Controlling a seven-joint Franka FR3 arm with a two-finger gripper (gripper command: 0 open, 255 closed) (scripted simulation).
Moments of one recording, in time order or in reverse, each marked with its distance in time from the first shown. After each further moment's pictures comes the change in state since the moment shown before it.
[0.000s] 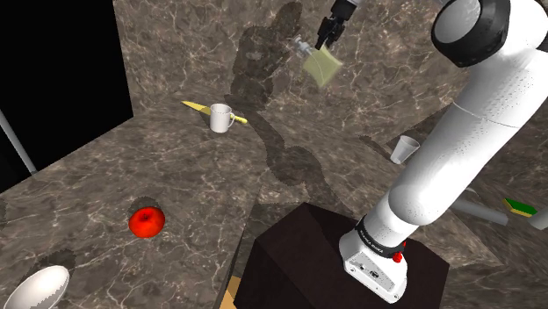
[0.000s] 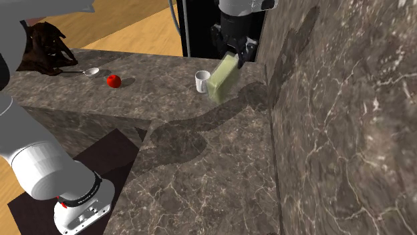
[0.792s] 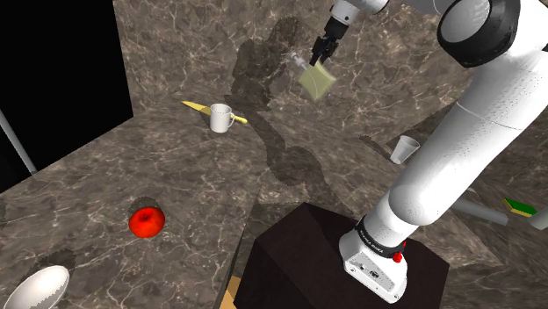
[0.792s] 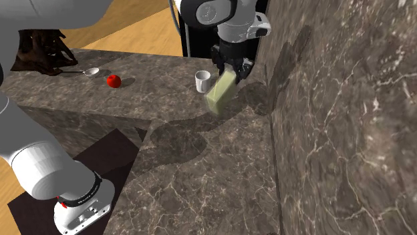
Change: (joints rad) arm 0.010 -0.029 0.007 -0.189 -0.009 0.163 -0.014
